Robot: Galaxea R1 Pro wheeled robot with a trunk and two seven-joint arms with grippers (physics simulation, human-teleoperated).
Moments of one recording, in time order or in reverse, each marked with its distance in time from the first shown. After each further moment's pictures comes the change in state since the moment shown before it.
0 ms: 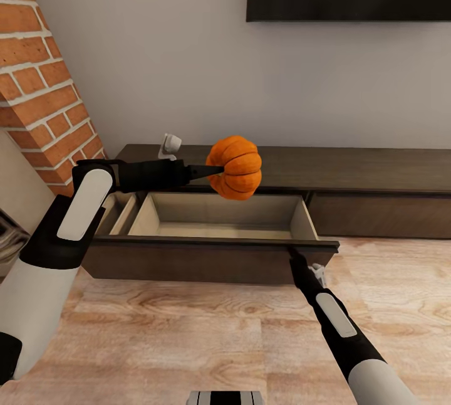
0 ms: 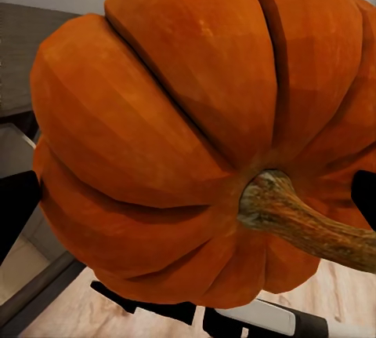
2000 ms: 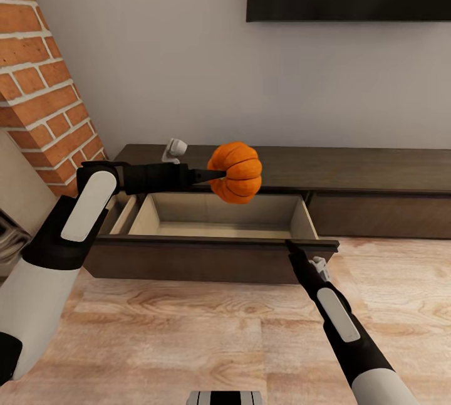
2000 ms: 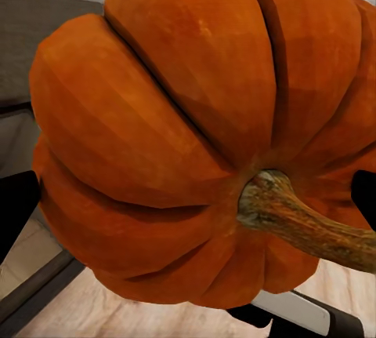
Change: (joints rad) left arm 0.000 -0.001 -0.024 0.008 -0.010 0.000 0.037; right arm 0.052 0.004 0.000 -0.205 0.125 0.034 -0.152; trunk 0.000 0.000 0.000
